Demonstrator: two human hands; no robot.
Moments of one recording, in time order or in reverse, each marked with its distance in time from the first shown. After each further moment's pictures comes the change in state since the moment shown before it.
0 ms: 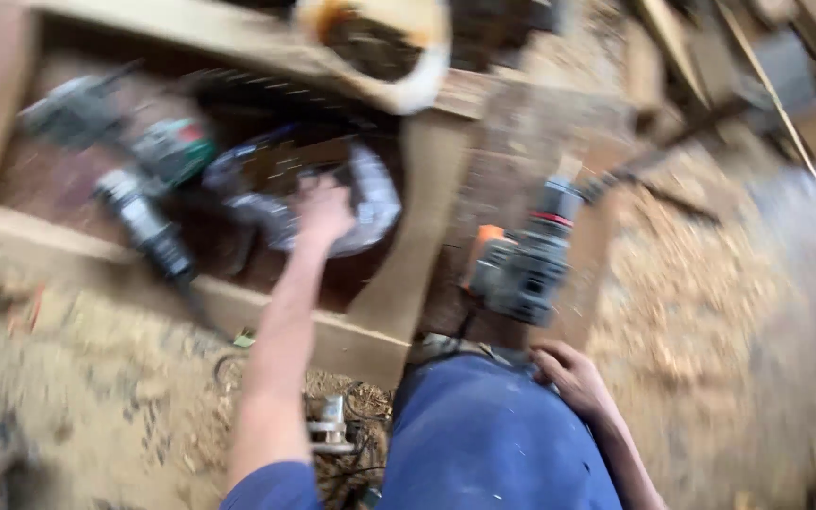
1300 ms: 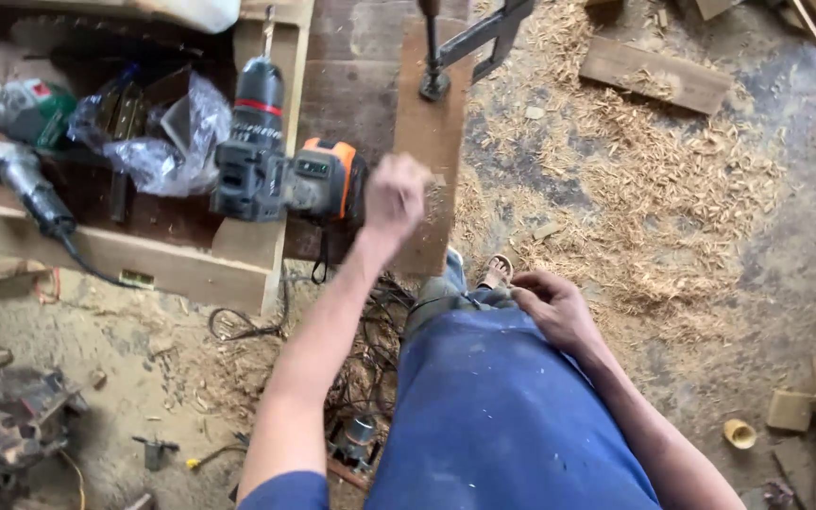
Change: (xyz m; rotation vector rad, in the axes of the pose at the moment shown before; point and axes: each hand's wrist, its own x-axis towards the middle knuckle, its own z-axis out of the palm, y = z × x) left_hand -0.096 0.370 0.094 -0.601 0.590 0.606; right_hand -0.003 0.075 -0.221 -0.020 -0.092 -0.396
